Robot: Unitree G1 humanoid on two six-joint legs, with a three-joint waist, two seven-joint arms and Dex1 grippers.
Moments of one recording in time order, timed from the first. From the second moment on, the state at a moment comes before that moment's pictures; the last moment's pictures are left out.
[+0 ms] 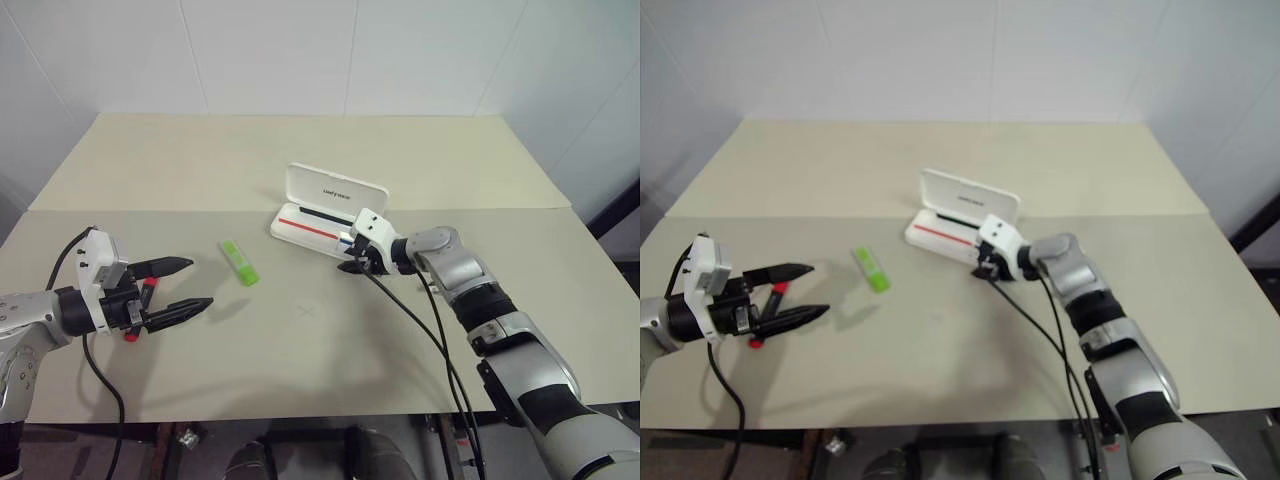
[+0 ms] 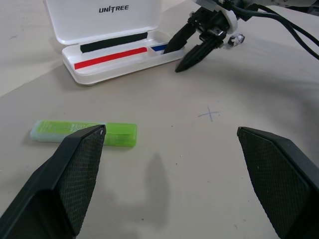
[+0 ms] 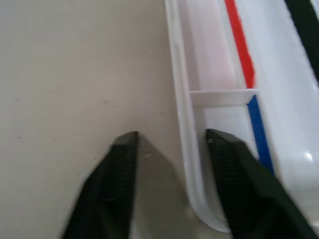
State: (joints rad) left arm -0.13 0.89 0.42 -0.18 -0.62 0.51 -1.05; right arm -1.00 -0.36 0.30 0.68 -0.03 0.33 0.95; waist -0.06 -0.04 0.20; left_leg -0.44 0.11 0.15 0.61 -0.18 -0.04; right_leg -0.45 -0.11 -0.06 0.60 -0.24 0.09
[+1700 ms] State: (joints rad) left arm -0.21 0.87 0.33 -0.13 -0.61 0.46 -1.04; right arm -0.52 -0.71 0.34 -0.08 0.06 0.14 1.27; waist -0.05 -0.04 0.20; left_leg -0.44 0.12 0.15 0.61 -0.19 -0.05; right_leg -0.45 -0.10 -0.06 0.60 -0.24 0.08
